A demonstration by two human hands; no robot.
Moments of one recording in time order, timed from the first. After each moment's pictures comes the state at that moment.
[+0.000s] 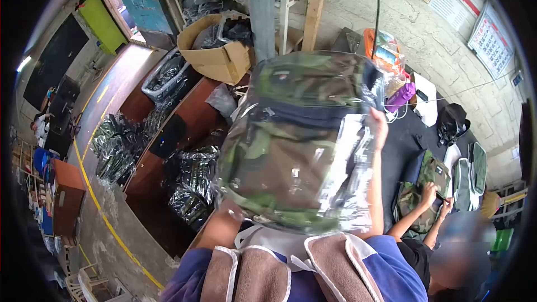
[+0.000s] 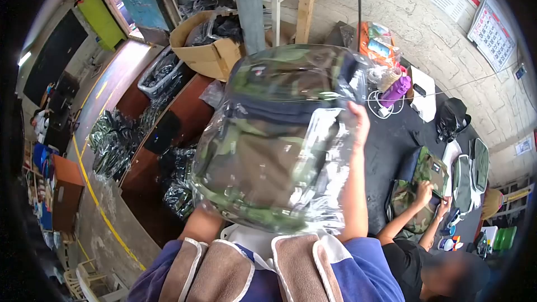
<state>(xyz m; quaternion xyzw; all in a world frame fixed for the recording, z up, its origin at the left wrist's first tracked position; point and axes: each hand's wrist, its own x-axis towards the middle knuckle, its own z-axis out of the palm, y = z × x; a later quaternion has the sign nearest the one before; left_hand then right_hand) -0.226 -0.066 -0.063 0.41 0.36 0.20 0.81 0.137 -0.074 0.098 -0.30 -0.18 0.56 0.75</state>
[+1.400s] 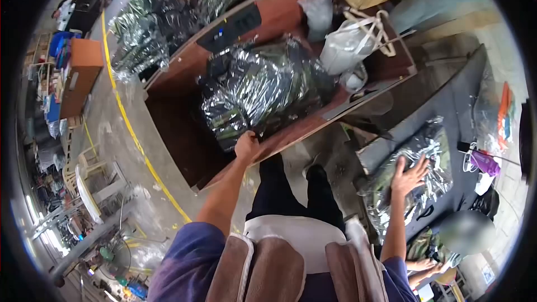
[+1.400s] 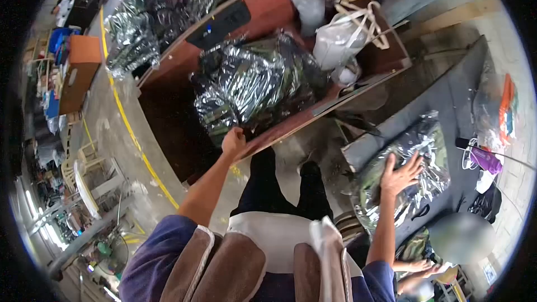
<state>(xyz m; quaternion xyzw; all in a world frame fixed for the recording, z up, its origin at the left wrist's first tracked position) -0.538 -0.216 -0.340 0.44 0.86 0.12 0.25 0.024 -0.089 -0.171 -0.81 -0.58 -0.06 0.04</state>
